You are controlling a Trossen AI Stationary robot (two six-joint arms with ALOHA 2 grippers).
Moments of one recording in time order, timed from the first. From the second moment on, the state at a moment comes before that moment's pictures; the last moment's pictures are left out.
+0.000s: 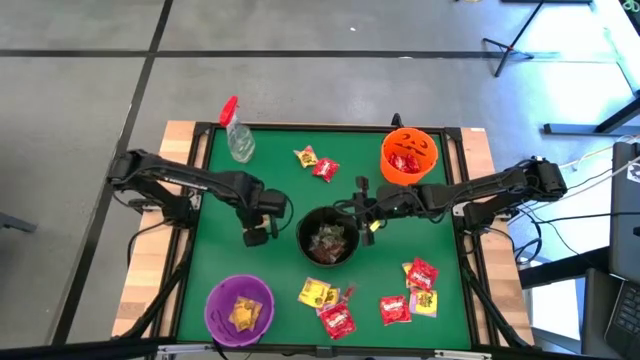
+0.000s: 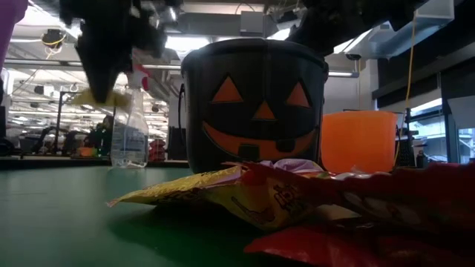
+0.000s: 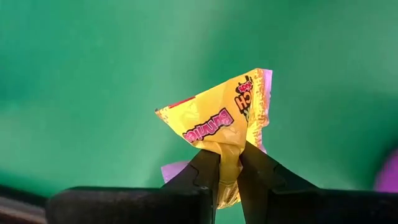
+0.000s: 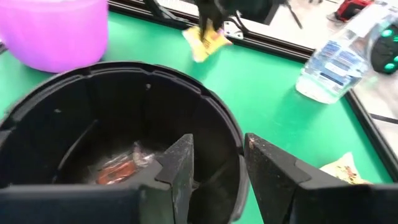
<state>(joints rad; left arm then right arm) -0.08 1.49 1.15 -1.22 -0.04 -0.42 0.10 1.38 0.82 0.12 0.08 -0.21</state>
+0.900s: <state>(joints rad) -0.56 1.27 1.19 -0.84 0.12 -1.00 0.10 1.38 0.82 0.10 0.13 -0.24</state>
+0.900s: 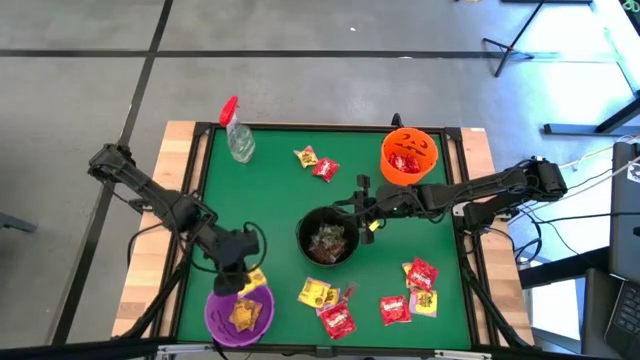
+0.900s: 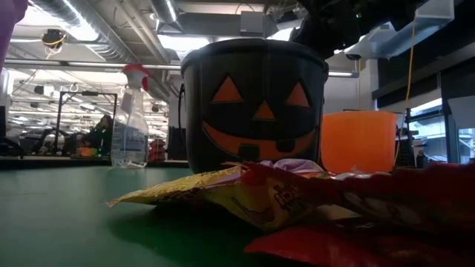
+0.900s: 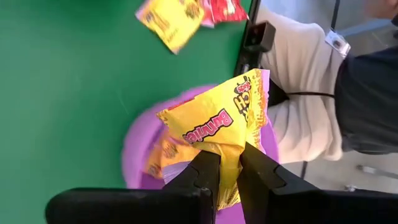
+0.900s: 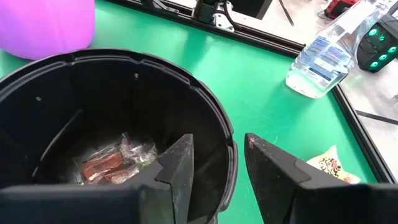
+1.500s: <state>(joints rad) -0.71 1.37 1.19 -0.85 0.03 -1.17 0.11 1.38 0.82 0.11 0.12 -0.24</state>
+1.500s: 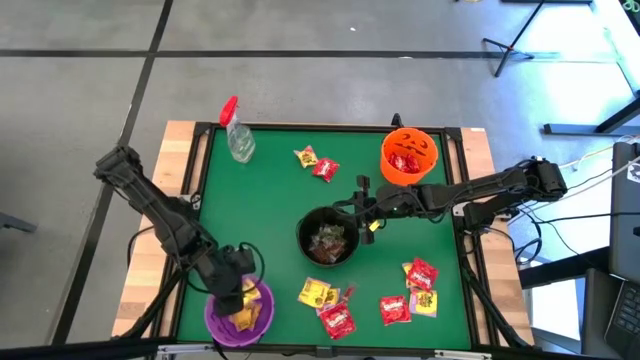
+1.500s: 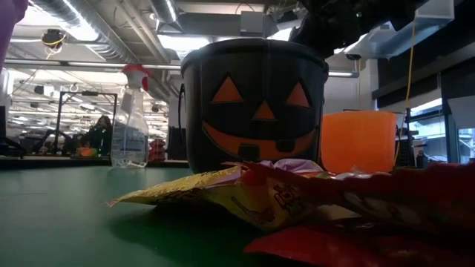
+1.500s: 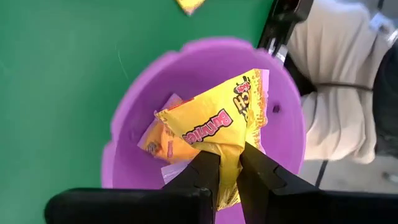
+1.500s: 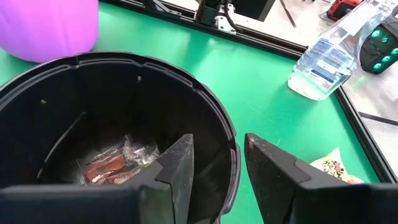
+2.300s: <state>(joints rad) -0.64 1.36 1.19 -0.75 0.10 -1.15 0.17 1.29 0.82 0.08 0.11 -0.29</state>
